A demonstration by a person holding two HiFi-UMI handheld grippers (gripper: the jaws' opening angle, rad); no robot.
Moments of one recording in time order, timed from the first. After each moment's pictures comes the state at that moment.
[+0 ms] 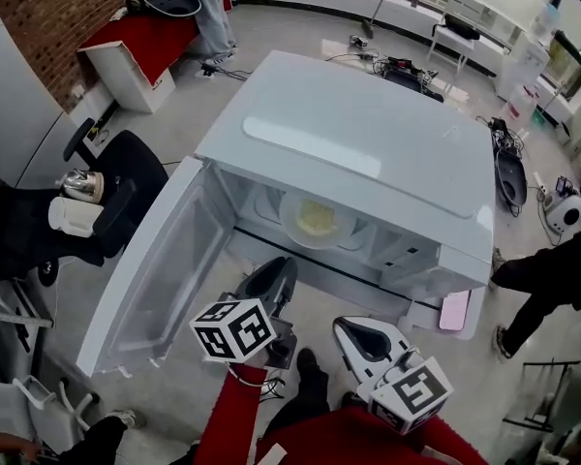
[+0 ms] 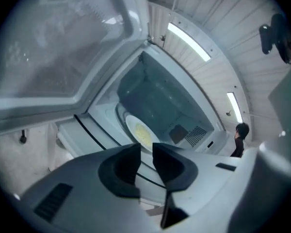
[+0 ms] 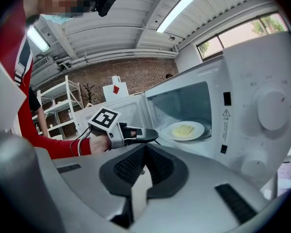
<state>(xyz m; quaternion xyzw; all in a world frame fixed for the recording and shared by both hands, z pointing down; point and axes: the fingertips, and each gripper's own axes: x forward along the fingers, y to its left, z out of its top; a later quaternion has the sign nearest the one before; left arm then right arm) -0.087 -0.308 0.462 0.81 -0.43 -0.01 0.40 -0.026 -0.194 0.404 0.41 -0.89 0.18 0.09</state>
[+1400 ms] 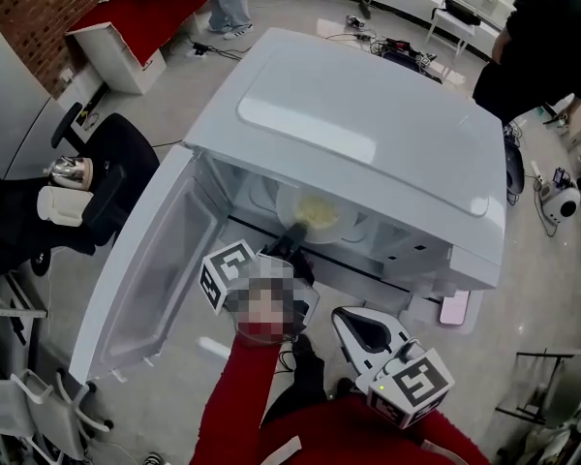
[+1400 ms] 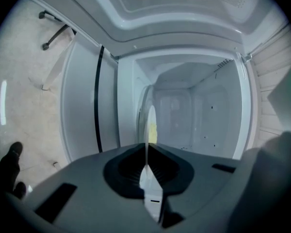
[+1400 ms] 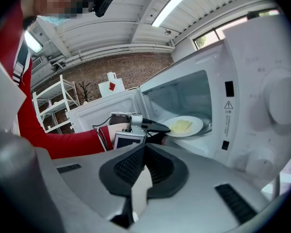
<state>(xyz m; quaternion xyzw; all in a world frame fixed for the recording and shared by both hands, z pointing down) -0.055 -0.353 0.496 0.61 -0.36 -0.17 0.68 -0.025 -0.205 0.414 0.42 -0.88 0.21 0.11</state>
